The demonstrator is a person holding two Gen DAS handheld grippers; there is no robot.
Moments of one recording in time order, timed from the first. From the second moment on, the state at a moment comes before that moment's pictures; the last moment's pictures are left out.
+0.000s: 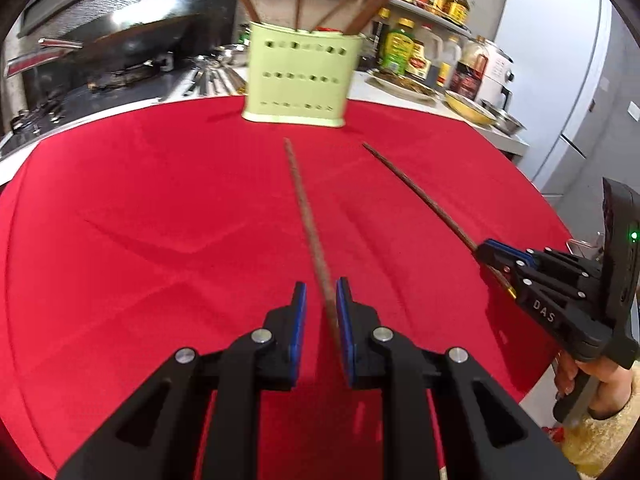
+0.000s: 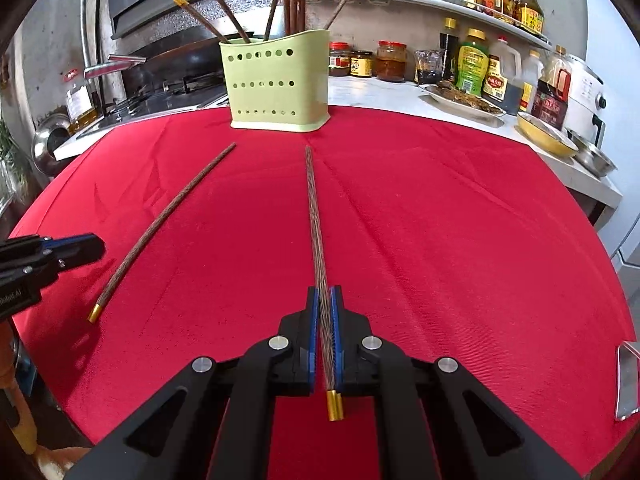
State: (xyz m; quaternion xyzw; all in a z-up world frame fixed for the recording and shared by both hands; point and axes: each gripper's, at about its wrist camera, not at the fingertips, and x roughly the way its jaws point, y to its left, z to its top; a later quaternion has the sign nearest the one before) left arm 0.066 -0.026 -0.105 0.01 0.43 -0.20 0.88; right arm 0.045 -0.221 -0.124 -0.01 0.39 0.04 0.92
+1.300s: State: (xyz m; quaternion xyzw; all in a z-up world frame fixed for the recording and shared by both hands) left arm 0.037 -0.027 -0.113 0.09 0.41 -0.12 0.90; right arm 0.003 -0.235 -0.127 0.01 0.36 0.07 0.93
